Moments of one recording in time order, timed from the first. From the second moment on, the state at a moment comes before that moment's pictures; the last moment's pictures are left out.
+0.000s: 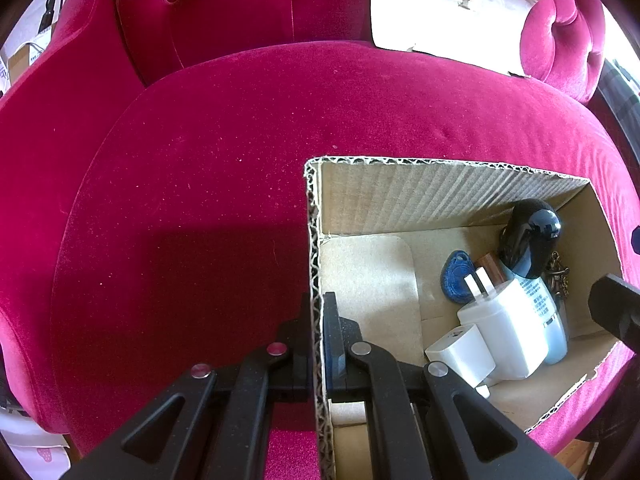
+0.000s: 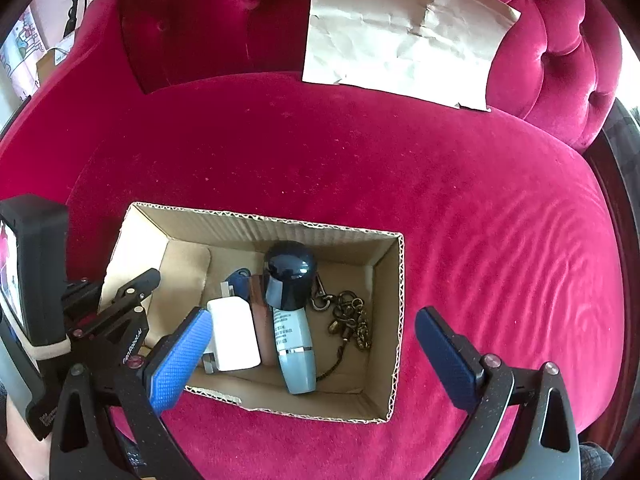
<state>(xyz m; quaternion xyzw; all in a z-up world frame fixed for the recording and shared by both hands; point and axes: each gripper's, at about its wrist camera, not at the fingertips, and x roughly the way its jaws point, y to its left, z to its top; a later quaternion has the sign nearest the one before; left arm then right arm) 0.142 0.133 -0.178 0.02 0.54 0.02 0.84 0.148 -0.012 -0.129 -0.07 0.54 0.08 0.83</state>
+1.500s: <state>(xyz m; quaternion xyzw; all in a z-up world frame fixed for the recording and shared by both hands) 0.064 0.078 -0.065 0.05 0.48 0.02 0.87 0.078 -0.054 -0.033 -0.04 0.50 0.08 0.86</state>
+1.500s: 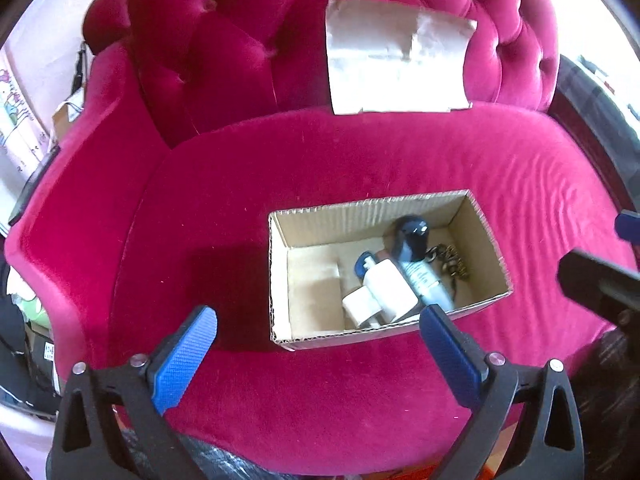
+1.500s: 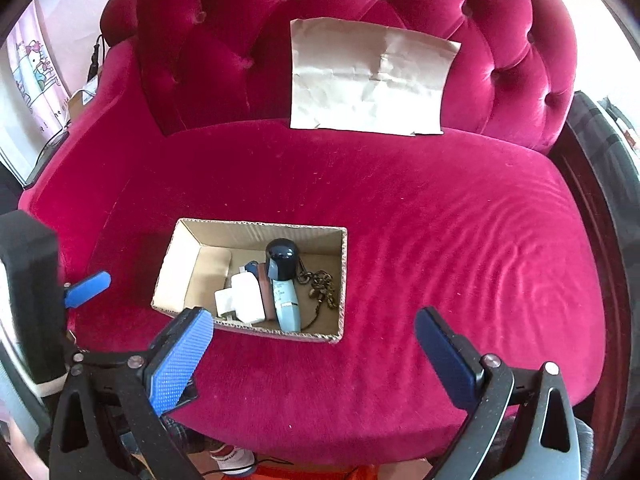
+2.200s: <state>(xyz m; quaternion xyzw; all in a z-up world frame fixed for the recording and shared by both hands) 0.013 0.045 -0.013 0.05 0.48 0.04 0.88 0.034 -0.063 0.013 -0.03 0.47 0.08 0.88</state>
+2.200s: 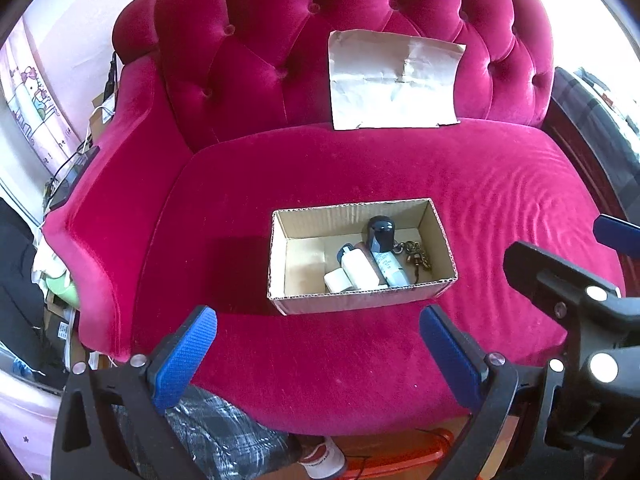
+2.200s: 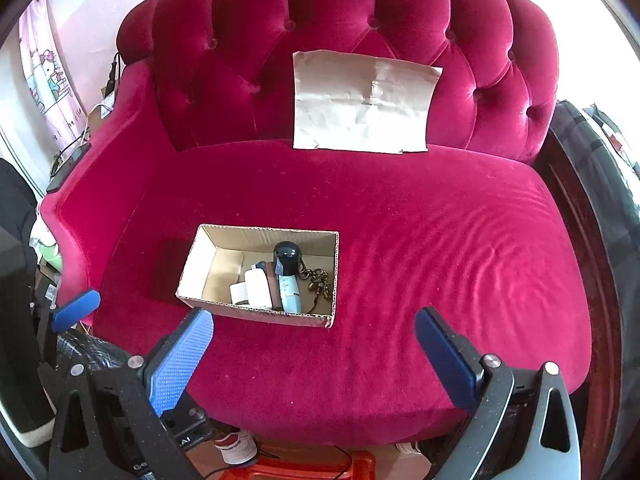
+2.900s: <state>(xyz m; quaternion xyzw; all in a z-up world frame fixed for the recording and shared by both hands) 0.003 0.037 0.001 0.05 0.46 0.04 0.88 0.024 -0.067 0.018 -0.03 0.47 0.08 0.88</state>
